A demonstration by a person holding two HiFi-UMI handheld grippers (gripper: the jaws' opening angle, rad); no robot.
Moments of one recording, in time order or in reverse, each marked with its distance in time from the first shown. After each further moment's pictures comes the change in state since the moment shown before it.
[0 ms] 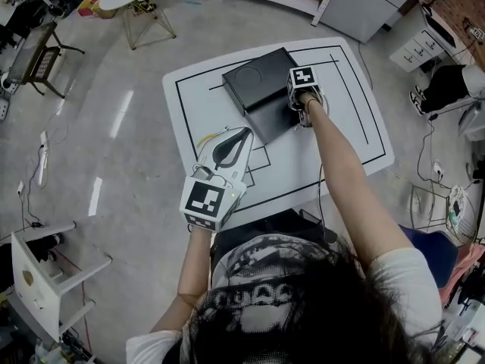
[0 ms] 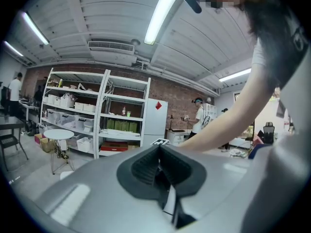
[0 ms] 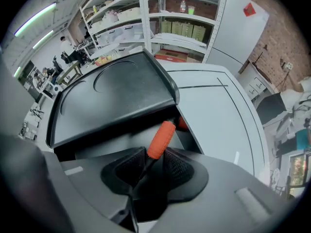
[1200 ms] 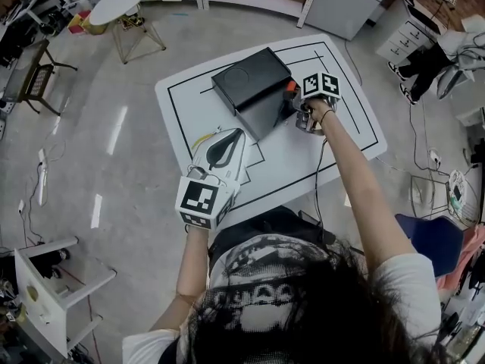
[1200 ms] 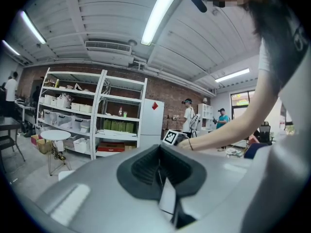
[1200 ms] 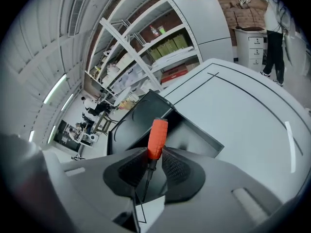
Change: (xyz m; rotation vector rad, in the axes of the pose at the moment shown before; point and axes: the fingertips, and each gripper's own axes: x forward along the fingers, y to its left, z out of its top) left arm -0.022 -0.022 -0.001 0.014 -0.001 -0.037; right arm -0.076 0.019 -0.022 0.324 -0.293 0.470
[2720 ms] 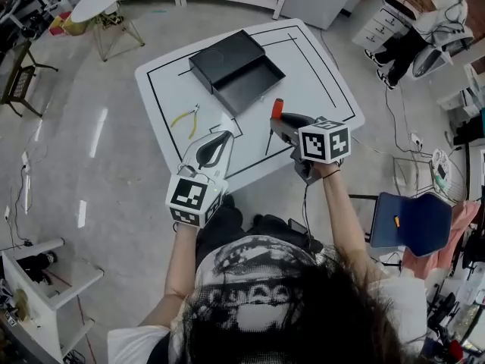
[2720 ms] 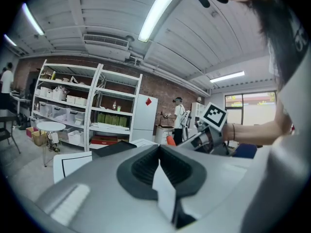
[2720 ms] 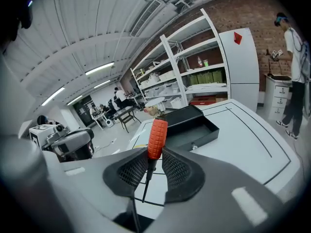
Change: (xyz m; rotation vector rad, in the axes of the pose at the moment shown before) left arm -0.055 -0.084 -0.036 -0.030 0.046 -0.072; right arm -0.180 0.086 -0.164 -0.476 -0.231 0.124
